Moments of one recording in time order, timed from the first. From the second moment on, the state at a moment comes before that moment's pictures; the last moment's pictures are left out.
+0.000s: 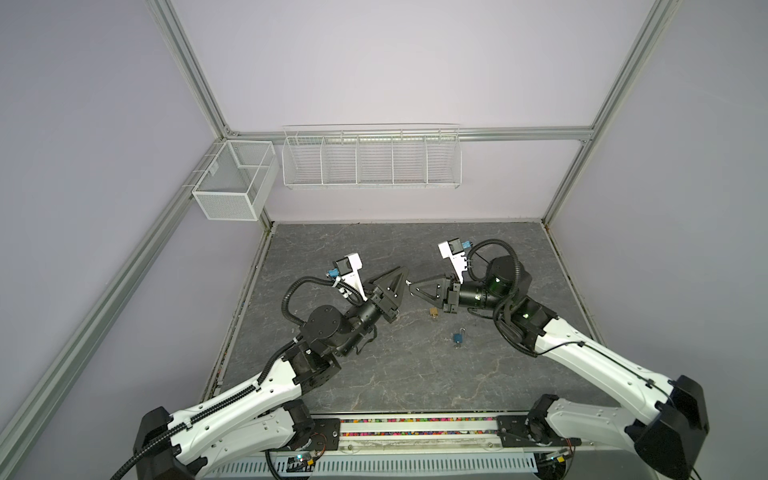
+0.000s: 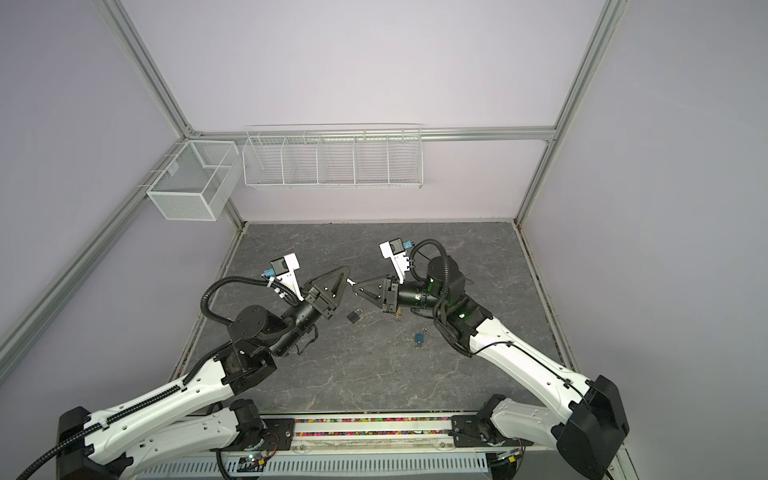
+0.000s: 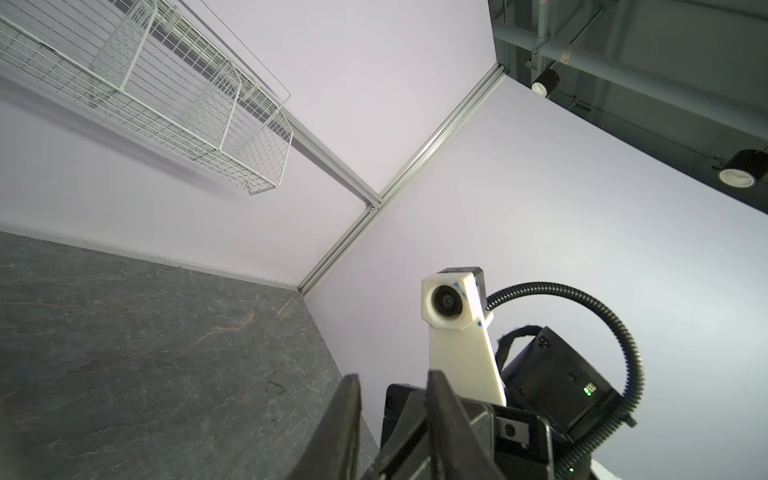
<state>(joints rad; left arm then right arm) -0.99 0.91 0.70 0.46 -0.19 -0.74 0.72 1.16 0.93 0.19 -0.70 0.76</state>
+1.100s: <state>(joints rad) -0.76 1.66 1.24 -0.55 -0.15 -0.47 0.72 1.01 0.82 -0.46 -0.25 0.63</state>
